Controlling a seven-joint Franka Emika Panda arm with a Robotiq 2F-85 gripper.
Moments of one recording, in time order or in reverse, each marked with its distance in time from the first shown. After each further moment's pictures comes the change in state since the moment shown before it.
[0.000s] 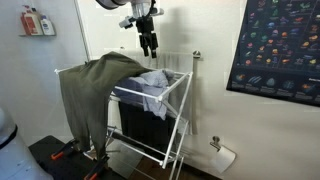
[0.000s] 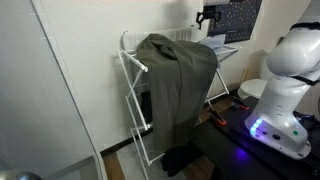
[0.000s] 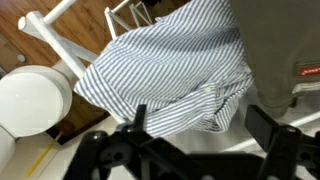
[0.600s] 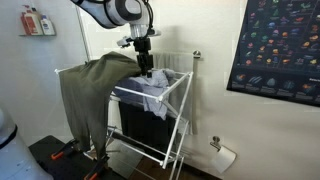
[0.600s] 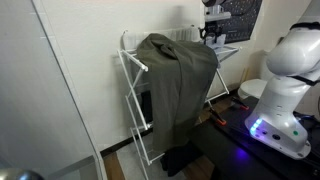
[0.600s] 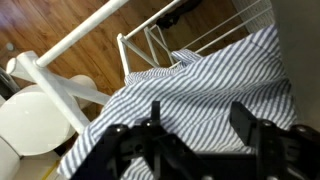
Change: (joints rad) arm -0.013 0.001 0.007 -0.183 -0.047 0.084 0.019
